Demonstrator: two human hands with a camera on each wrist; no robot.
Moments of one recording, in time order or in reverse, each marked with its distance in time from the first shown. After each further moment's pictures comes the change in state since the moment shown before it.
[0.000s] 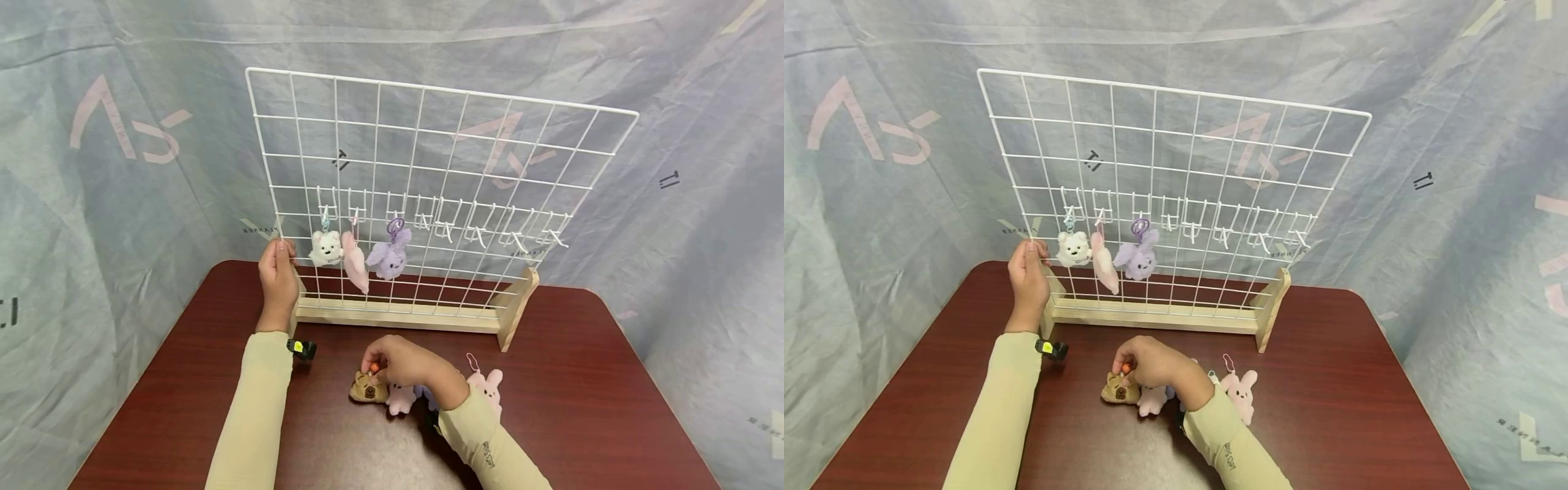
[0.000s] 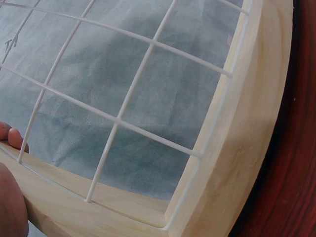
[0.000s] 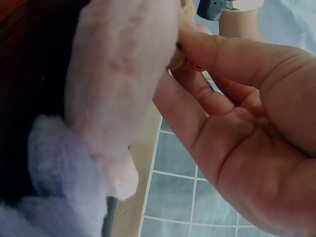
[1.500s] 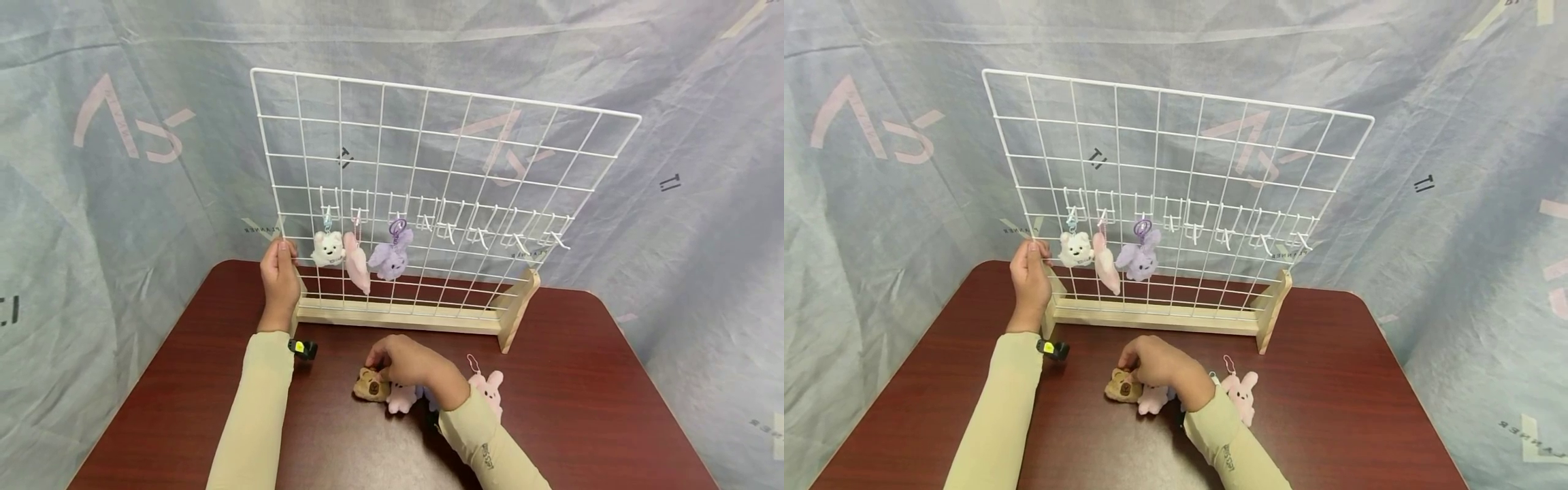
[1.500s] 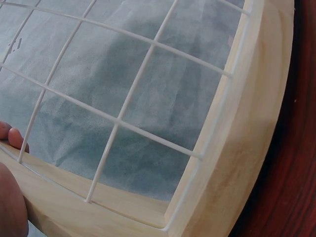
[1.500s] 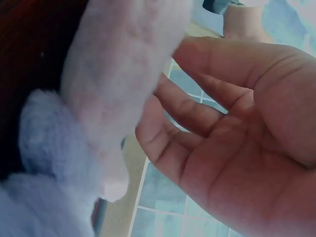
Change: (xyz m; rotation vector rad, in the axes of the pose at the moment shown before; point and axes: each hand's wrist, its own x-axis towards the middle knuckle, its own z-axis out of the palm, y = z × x) left_hand 0.000 0.000 0.002 -0.003 0.012 -0.025; right_hand -0.002 0.003 -0.003 -0.113 0.034 0.039
